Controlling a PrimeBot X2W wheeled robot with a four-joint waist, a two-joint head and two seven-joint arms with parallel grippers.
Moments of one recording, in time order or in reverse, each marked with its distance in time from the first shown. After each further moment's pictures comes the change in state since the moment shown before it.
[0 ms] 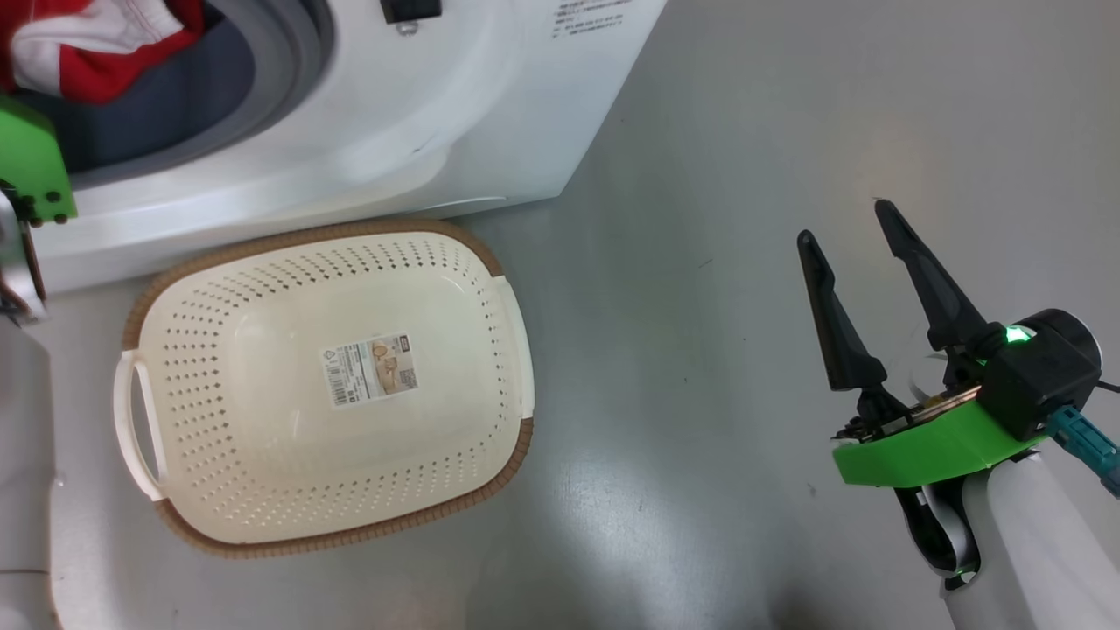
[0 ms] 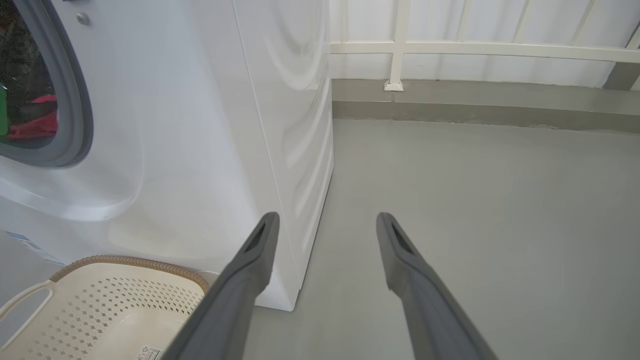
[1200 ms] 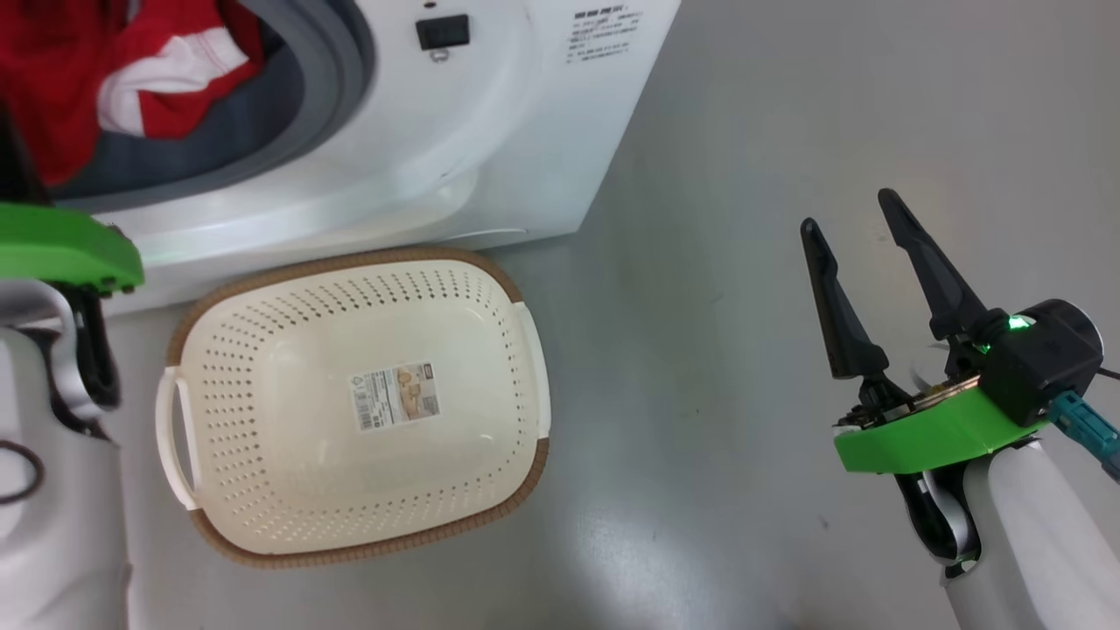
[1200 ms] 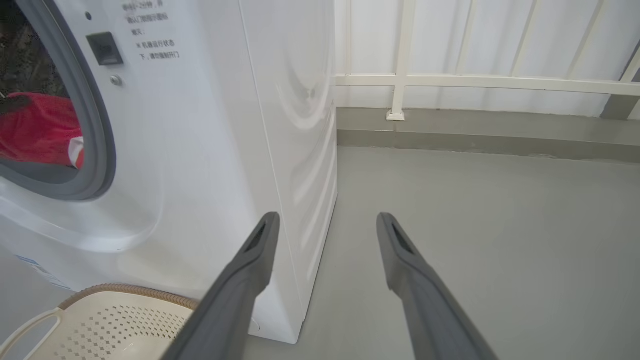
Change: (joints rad) left arm 0.245 -0.090 0.094 -0.323 -0.259 -0.107 -0.150; right arm -0.029 0.001 -0.004 0.027 0.007 0.000 0.000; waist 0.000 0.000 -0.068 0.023
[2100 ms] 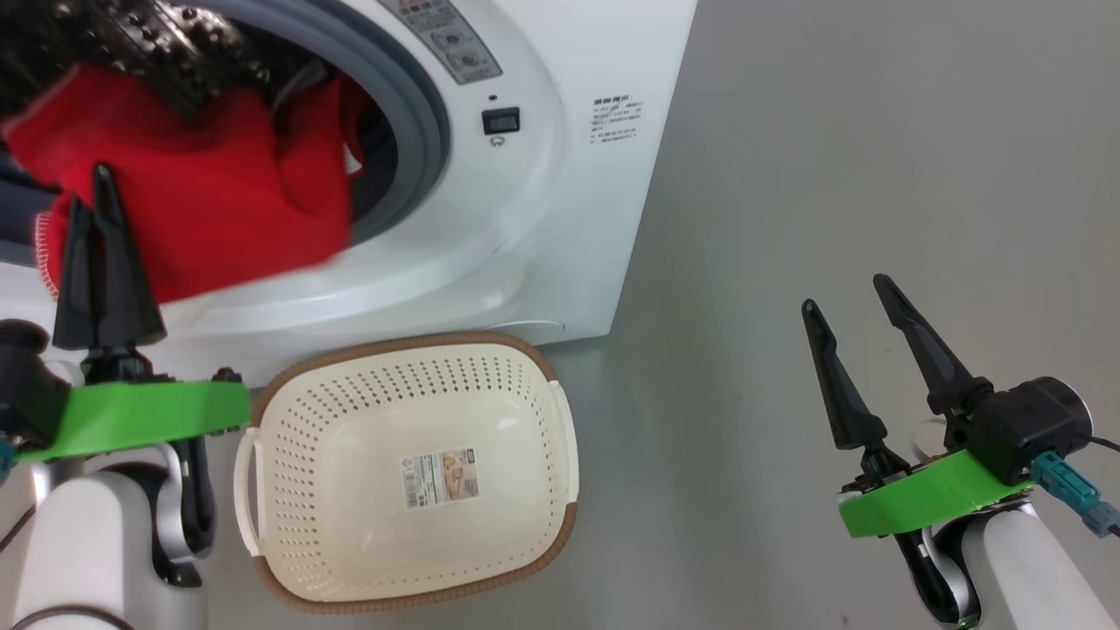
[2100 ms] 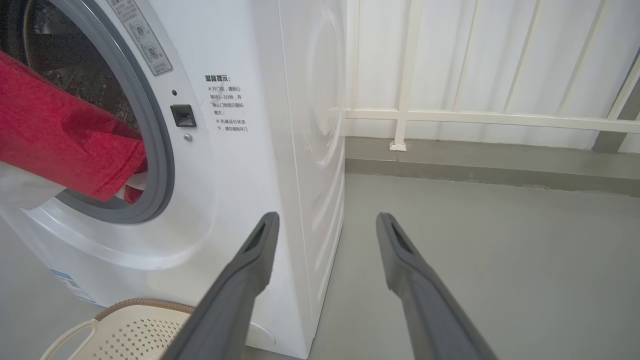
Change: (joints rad) left arm 0.328 -0.086 -0.063 -0.353 0.000 -0.012 -0.128; right arm 0.125 -0.002 -0.012 0.019 -0.009 0.000 0.000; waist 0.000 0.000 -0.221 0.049
